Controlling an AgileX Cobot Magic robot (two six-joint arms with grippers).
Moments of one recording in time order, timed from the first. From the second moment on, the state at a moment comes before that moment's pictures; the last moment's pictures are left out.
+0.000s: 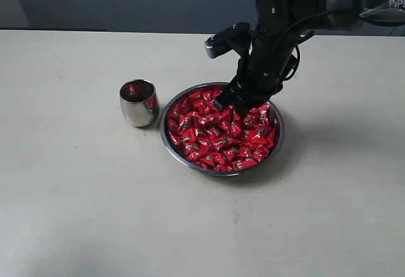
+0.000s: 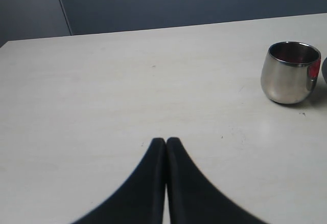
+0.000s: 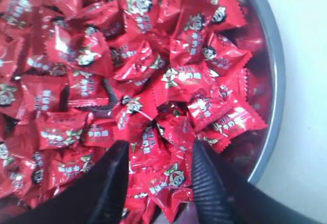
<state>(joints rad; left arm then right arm) 0.11 0.00 0.01 0.03 0.34 0.03 0.64 2.02 -1.46 0.02 0.88 -0.18</state>
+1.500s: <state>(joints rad) 0.11 0.00 0.01 0.03 0.34 0.03 0.69 1.91 -1.46 0.20 0.69 -0.19</state>
